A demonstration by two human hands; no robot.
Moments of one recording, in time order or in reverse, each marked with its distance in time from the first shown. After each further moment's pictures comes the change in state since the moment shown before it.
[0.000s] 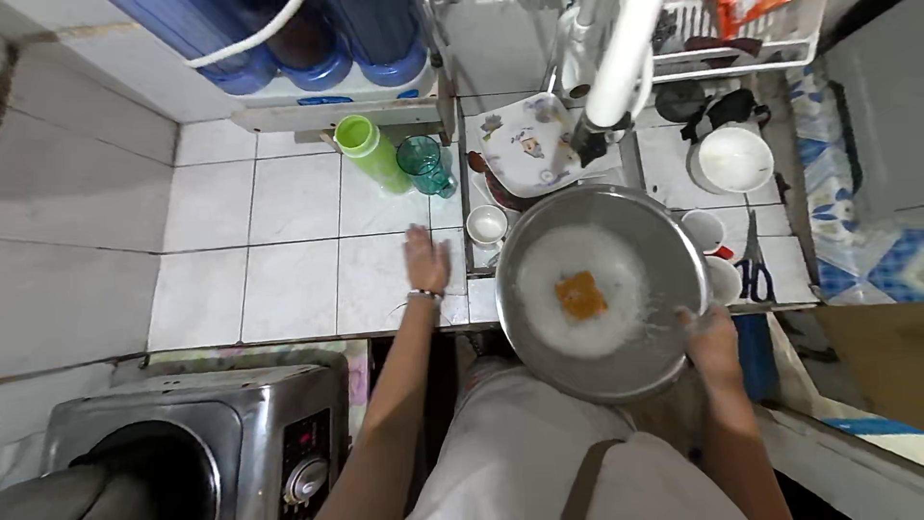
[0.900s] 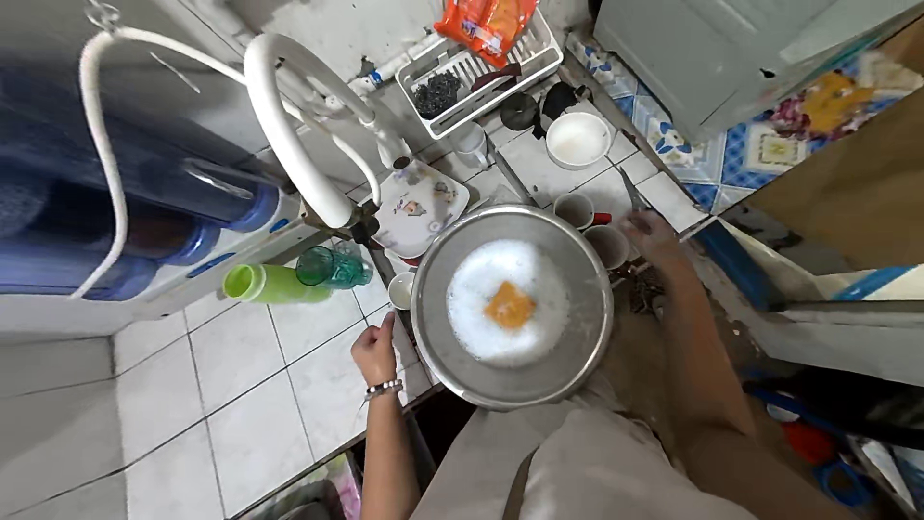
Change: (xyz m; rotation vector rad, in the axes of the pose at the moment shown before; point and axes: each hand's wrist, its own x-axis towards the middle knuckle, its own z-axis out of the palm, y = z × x) left_hand -0.030 0.110 -0.054 -0.414 0.068 -0.170; right_hand 0.110 0.056 -0.048 0.454 0.006 -0.177
